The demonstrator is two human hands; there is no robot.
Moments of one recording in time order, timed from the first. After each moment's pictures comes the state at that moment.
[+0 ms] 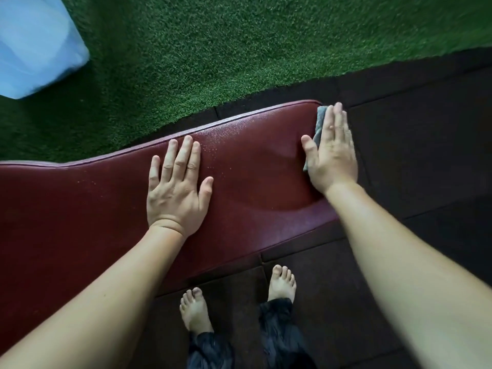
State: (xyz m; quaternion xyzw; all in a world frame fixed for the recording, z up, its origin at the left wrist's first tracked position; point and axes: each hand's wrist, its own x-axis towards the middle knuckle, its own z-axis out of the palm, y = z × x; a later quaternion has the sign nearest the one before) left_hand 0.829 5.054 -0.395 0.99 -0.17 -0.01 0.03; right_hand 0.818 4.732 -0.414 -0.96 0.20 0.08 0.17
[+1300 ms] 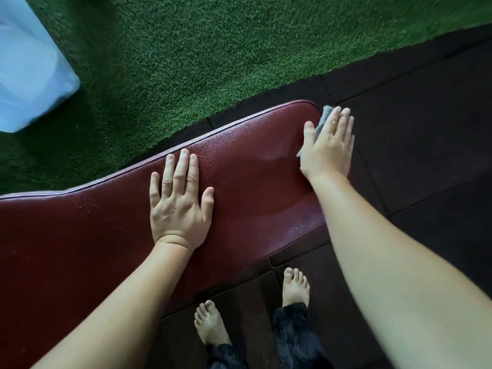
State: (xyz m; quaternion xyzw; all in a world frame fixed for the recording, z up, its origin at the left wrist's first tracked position) left_hand 0.828 5.056 -0.396 0.99 -0.16 -0.01 0.04; right_hand 0.833 4.758 -0.409 -0.90 0.39 0.05 0.17
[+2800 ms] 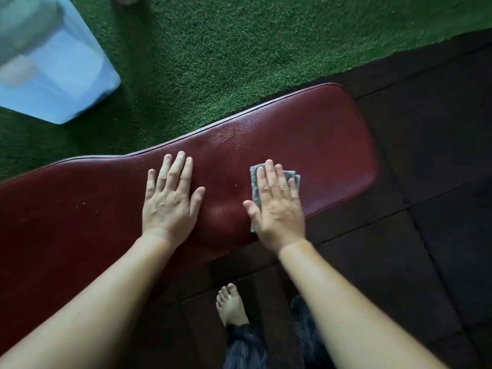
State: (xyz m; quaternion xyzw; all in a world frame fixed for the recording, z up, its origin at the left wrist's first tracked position) left_hand 0.808 5.172 -0.365 0.98 -0.20 -0.07 0.04; right_hand 0.707 4.952 -0.389 -0.98 0.09 0.05 0.18
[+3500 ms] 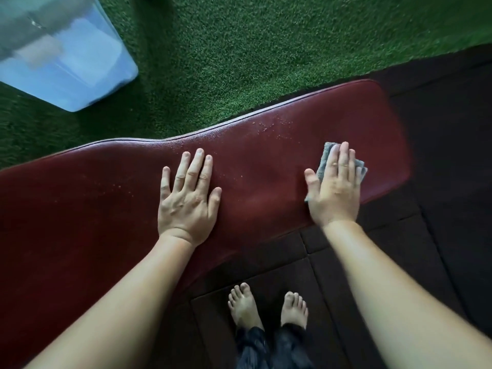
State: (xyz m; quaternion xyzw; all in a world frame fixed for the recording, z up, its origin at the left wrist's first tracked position) left_hand 0.795 5.222 -0.374 0.98 -0.20 0.00 0.04; right_hand 0.726 4.931 -0.387 -0.94 0.29 0.06 0.13
